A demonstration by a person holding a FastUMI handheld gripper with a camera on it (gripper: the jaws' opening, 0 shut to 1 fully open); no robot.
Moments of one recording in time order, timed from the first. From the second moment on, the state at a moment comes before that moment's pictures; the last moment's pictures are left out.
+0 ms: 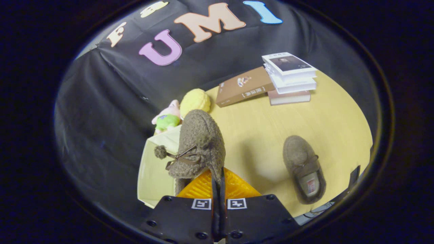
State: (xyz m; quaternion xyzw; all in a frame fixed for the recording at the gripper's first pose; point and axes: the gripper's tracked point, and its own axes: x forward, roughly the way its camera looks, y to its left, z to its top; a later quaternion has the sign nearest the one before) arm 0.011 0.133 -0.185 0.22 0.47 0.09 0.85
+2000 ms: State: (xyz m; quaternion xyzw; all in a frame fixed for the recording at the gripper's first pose) arm -0.009 0.333 -0.203 0.10 0.47 0.20 0.85
